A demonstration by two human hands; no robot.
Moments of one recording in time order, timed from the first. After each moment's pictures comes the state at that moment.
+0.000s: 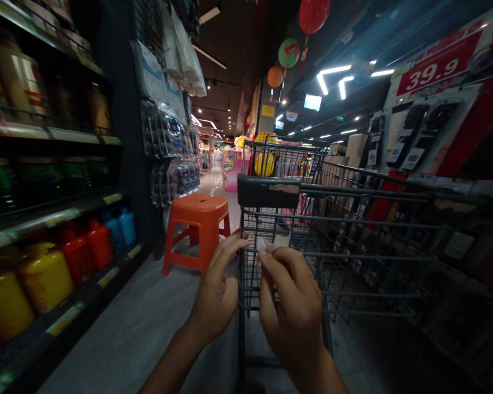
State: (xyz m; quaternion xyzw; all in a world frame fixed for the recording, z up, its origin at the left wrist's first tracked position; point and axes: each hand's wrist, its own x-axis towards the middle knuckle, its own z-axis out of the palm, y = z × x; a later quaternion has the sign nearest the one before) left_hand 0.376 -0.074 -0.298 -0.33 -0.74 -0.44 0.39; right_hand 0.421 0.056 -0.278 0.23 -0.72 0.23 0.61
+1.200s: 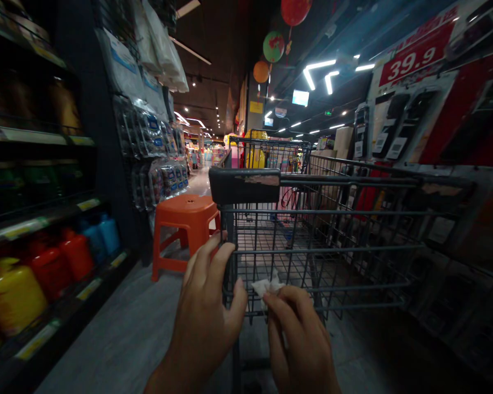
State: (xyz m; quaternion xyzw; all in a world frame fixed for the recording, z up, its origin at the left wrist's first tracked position) left_hand 0.399 -0.057 -0.291 -0.23 -0.80 -0.22 0.50; right_hand 0.441 0.081 -0.333 0.17 -0.76 0.26 0.57
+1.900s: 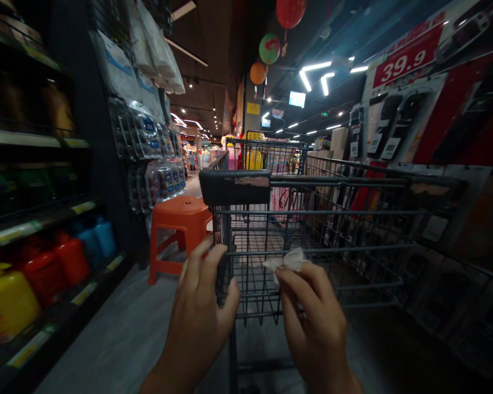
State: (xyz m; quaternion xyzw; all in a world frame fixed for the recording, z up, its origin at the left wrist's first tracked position) left_hand 0.394 -0.058 -0.293 -0.24 -0.80 -0.20 0.52; right_hand 0.435 0.106 -0.311 0.18 -0.75 0.23 0.60
